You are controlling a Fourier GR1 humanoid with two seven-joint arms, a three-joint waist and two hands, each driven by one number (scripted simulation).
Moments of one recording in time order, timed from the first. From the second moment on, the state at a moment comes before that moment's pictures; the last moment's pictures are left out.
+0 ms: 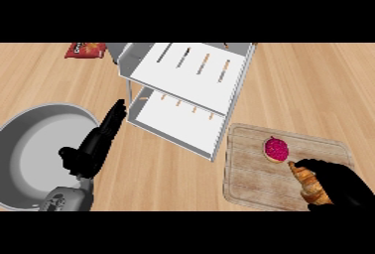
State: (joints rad) left arm -0.11 0.17 -0.12 -1.40 0.07 -0.05 -0.10; right arm 0.11 -0.59 0.30 -1.70 0.76 0.28 0.35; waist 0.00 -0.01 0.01
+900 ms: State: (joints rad) left arm -0.09 0.15 -0.09 -1.43 0.05 -0.08 -0.10; right arm 0.22 -0.41 0.18 -1.72 0.91 0.09 0.50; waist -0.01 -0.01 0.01
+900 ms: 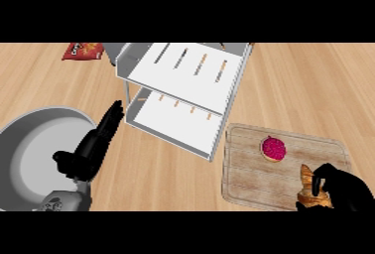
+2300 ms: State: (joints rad) left arm -0.12 0.13 -0.09 -1.42 0.03 -0.09 -0.07; right arm -0.47 -0.11 0.18 -2.17 0.87 0.24 1.02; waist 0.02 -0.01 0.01
